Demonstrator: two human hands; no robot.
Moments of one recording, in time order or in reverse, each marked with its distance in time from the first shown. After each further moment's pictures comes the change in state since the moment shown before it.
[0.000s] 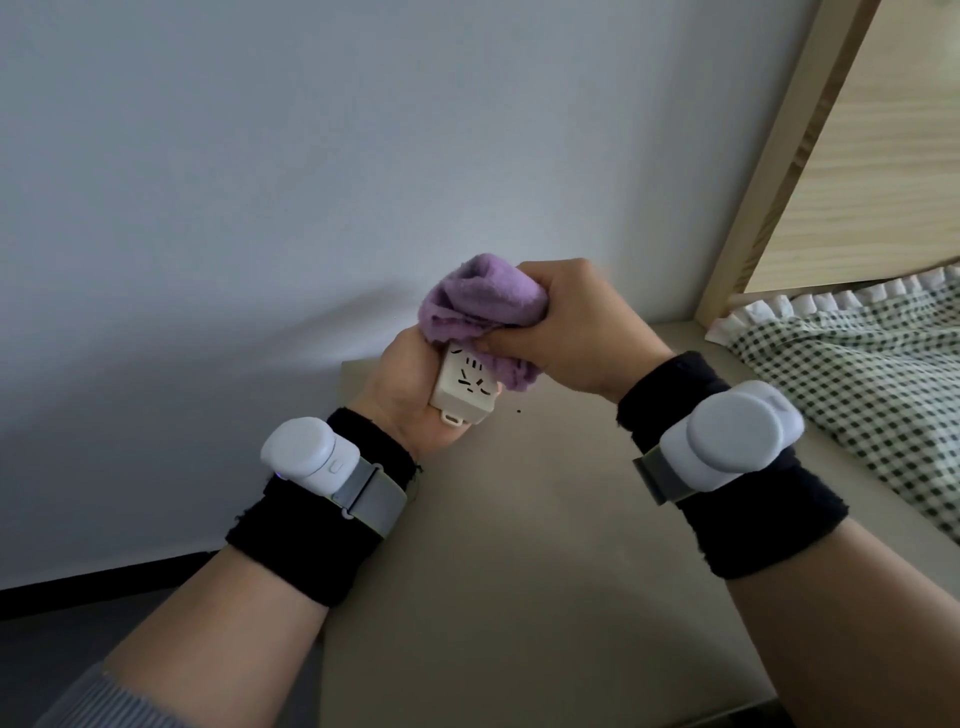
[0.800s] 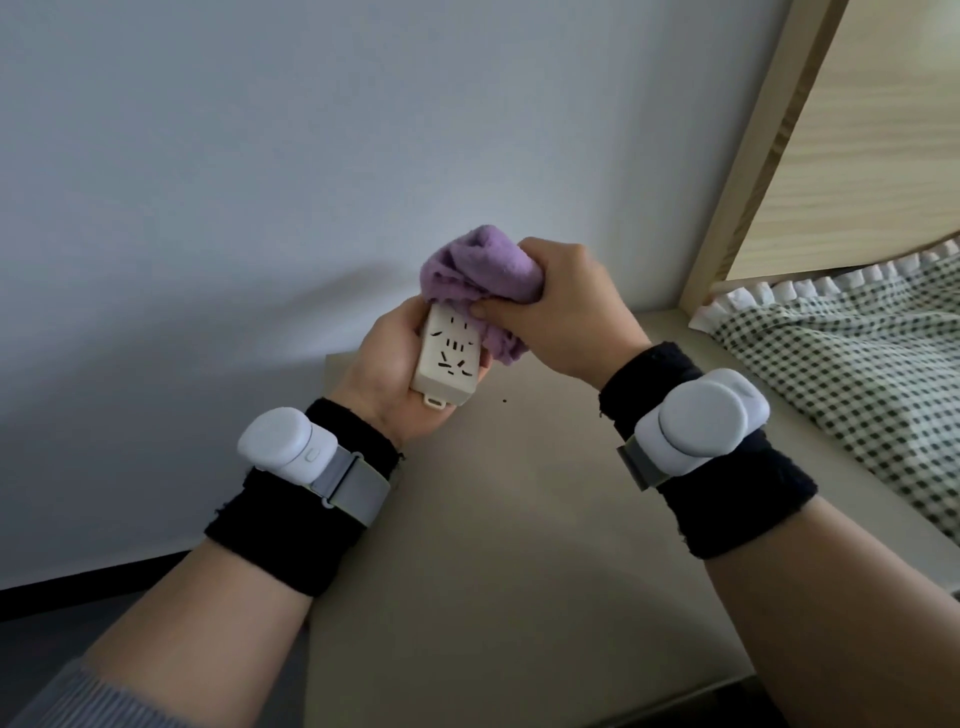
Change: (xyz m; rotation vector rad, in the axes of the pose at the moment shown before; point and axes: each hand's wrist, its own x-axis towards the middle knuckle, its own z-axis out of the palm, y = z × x) left_hand 0.008 0.003 -0.008 -0.089 0.044 -0.019; right_hand -0.001 0.002 -0.001 -0.036 0.146 0.029
